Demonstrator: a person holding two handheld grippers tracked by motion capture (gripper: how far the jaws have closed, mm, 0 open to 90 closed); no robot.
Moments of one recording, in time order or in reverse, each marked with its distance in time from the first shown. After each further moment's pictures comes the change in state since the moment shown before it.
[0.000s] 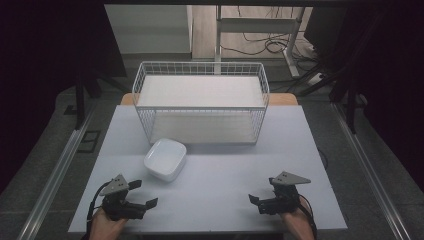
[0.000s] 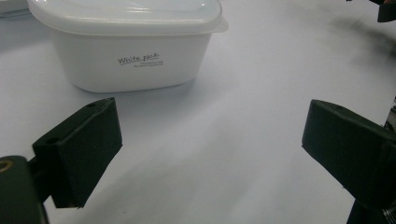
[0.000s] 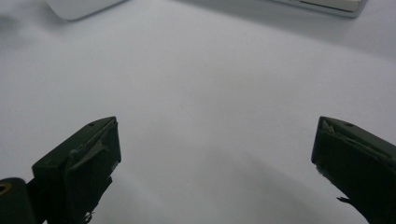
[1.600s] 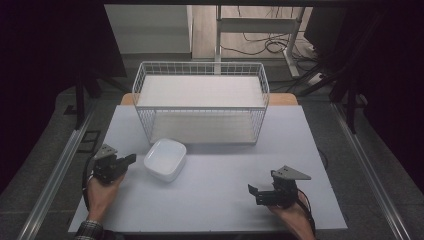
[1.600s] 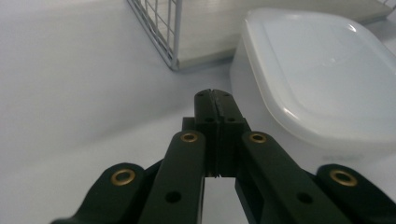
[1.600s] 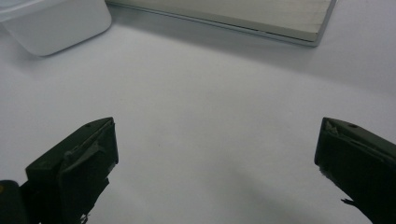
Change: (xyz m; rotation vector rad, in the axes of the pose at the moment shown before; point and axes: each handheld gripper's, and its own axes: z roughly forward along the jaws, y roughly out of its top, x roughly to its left) left arm 0.086 0.046 0.008 -0.039 0.282 -0.109; right arm -0.001 0.013 0.006 -0.080 -0.083 0.041
